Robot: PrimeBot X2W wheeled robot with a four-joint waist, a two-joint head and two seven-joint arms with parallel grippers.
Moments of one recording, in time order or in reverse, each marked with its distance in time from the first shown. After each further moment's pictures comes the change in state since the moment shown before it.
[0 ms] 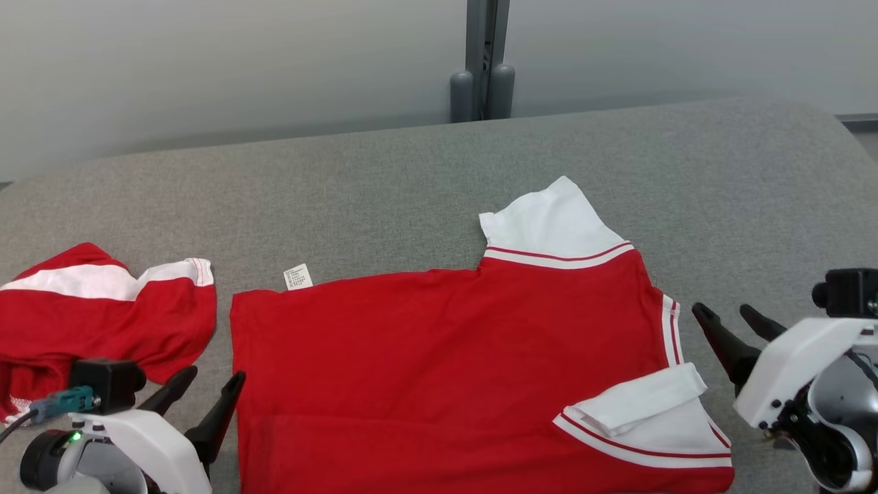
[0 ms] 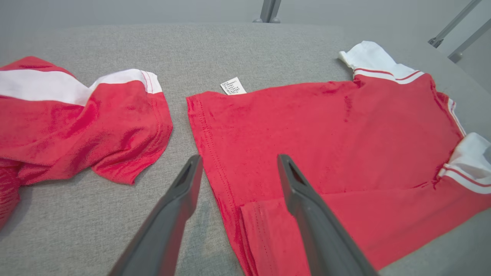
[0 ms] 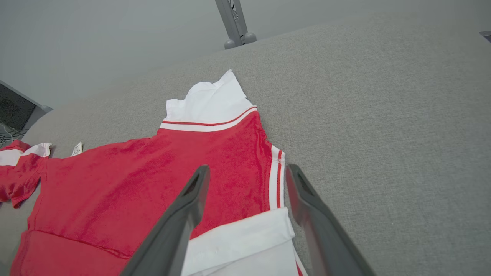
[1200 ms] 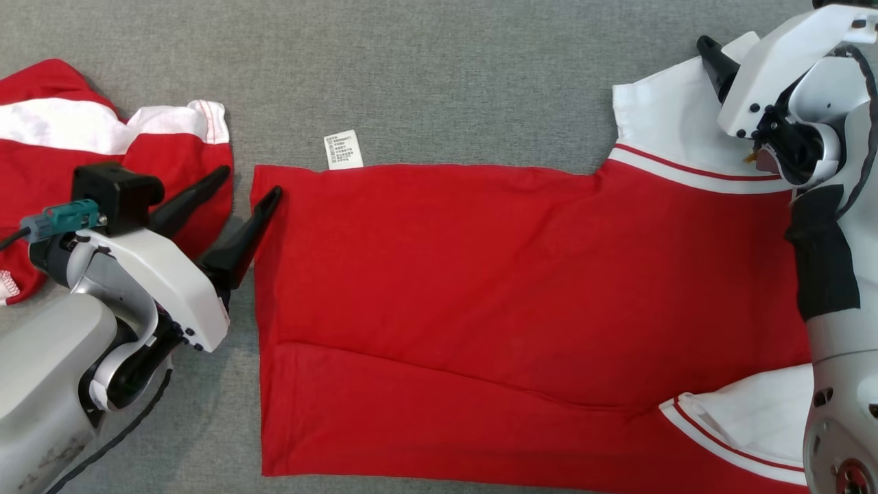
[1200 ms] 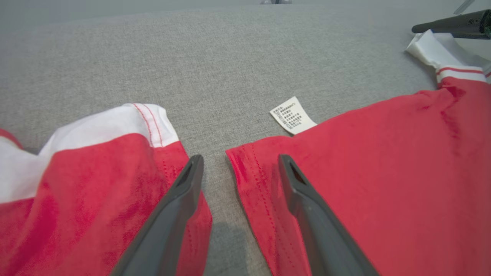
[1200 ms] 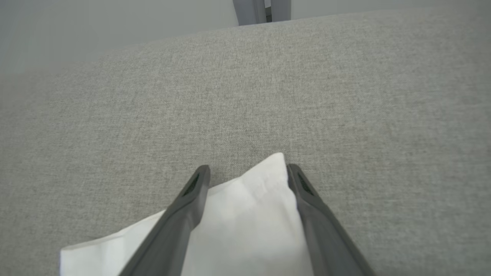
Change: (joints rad) left arm -0.421 -0.113 0.023 0.125 0.171 -0.189 0.078; right arm -0.932 0.005 -0.008 0.884 -0.282 0.000 -0.214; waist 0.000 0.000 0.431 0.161
